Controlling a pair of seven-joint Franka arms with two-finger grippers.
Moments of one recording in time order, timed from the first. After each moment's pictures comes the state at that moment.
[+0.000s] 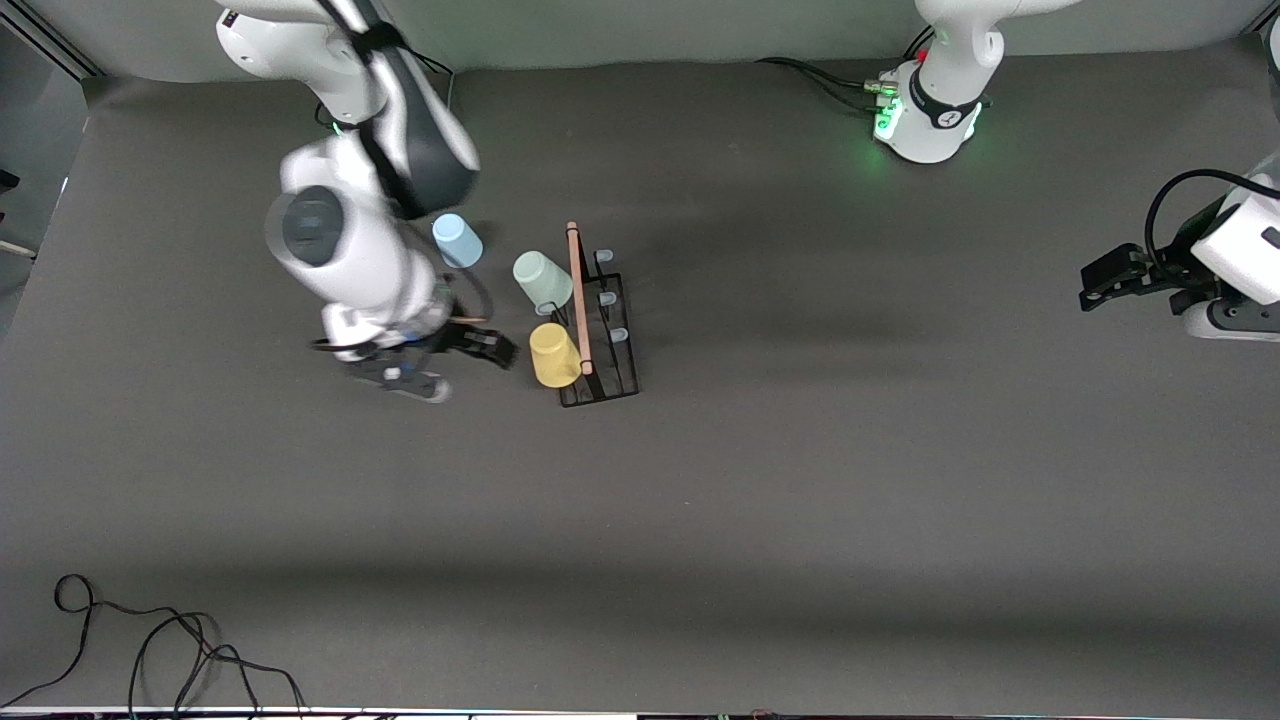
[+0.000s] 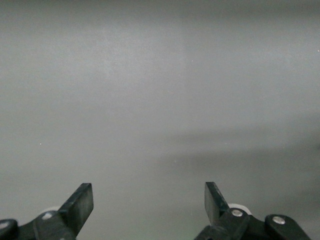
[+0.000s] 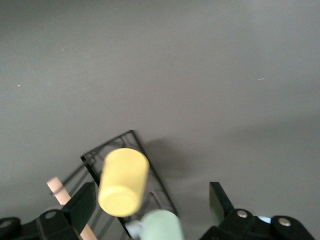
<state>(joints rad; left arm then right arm) 0.14 0.00 -0.16 -1.68 -0.01 1.66 0.04 0.97 0.21 -0.63 -1.84 0.26 1.97 0.56</state>
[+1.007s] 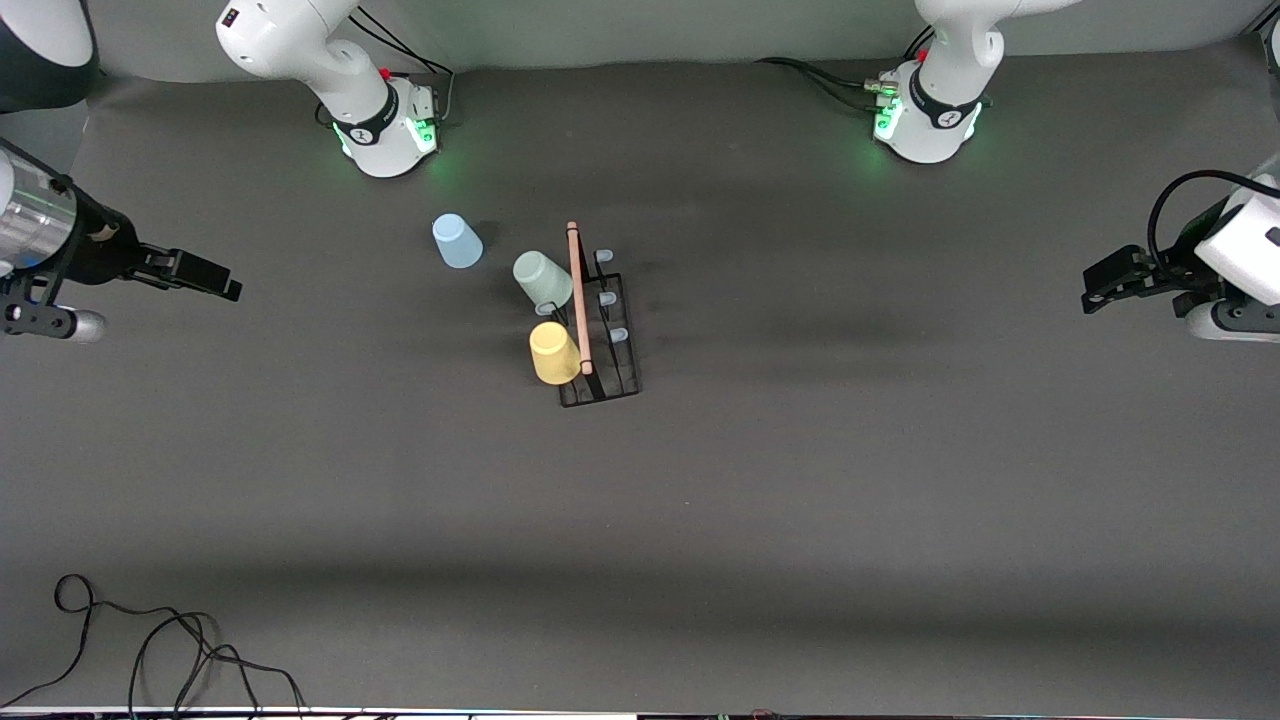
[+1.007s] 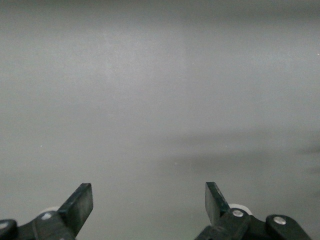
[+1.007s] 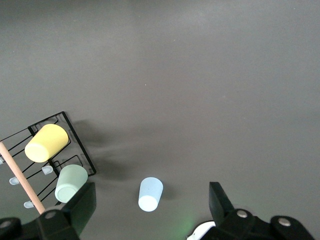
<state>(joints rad) 0.14 0.00 -0.16 -1.68 -0.01 1.67 0.04 0.97 -0.02 -0.95 -1.67 0.08 1.53 0.25</state>
